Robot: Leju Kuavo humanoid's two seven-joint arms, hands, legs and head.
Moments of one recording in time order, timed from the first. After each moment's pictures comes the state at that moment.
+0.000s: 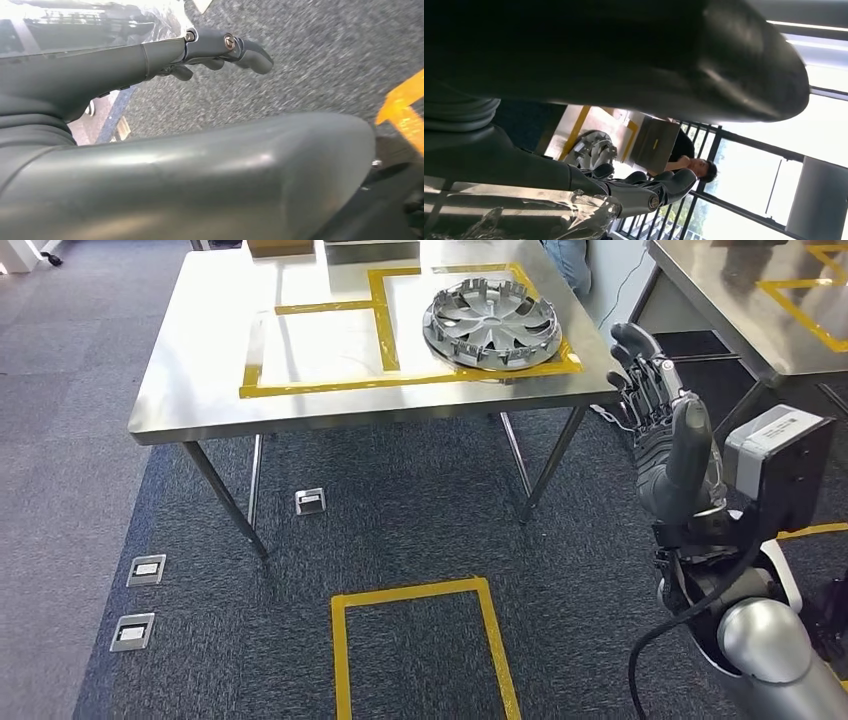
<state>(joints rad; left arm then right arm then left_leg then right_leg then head) -0.11 -0.01 -1.13 -0.23 0.62 0.39 0.02 -0.35 -0.53 0.51 -2.07 -0.18 -0.38 0.03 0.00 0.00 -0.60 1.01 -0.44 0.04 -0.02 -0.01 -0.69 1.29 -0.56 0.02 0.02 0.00</state>
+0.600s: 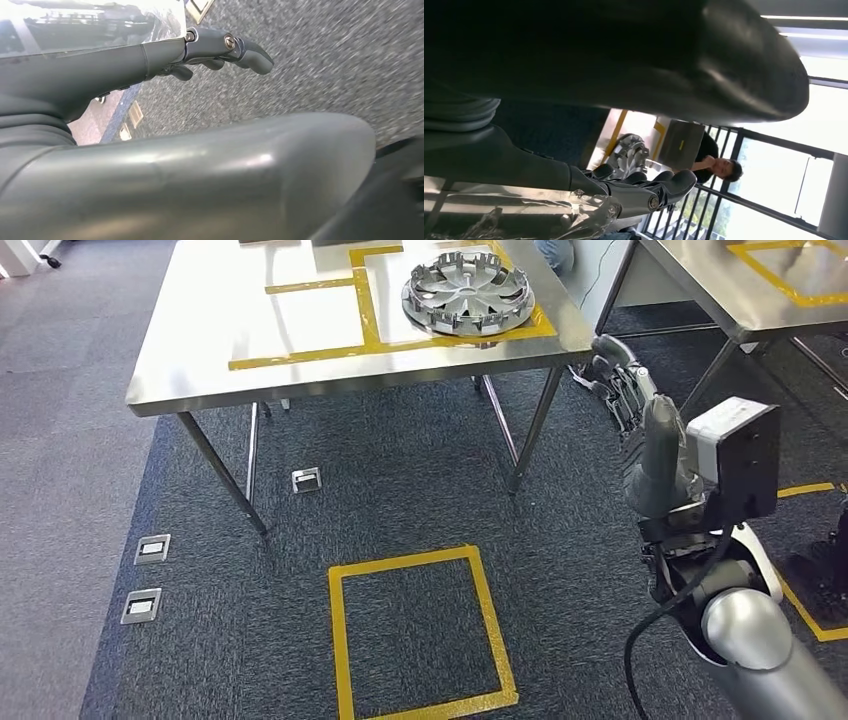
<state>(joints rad) -0.11 -0.02 -1.13 -0.23 0.62 0.39 0.02 -0.33 -0.54 0.51 -2.03 -0.17 -0.38 0.08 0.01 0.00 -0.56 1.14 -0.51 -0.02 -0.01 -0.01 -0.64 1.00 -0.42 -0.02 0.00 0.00</state>
